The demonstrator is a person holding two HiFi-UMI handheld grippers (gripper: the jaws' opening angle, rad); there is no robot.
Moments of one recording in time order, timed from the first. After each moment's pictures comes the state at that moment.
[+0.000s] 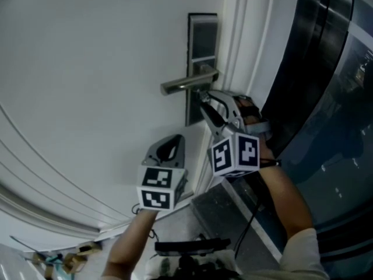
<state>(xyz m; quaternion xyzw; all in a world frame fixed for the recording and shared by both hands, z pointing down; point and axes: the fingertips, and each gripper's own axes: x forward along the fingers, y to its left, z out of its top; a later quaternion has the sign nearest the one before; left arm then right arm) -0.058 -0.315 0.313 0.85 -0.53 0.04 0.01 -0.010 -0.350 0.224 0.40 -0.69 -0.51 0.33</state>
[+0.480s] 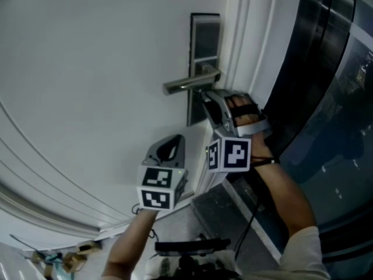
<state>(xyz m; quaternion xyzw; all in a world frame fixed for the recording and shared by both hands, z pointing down) -0.062 -0.314 0.313 0.85 -0.53 0.03 0.02 -0.013 -0.364 0.229 0.40 -0.59 -0.58 0.39</state>
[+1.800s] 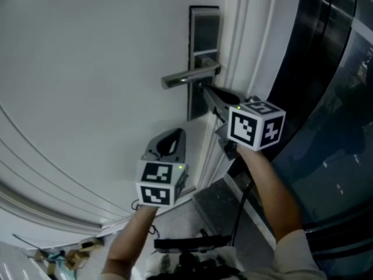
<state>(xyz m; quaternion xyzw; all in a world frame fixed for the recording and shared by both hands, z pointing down) -0.061 -0.312 0.308 0.85 -0.53 0.04 0.01 0.000 -0.367 0.207 0.40 -0.91 0.04 0.01</state>
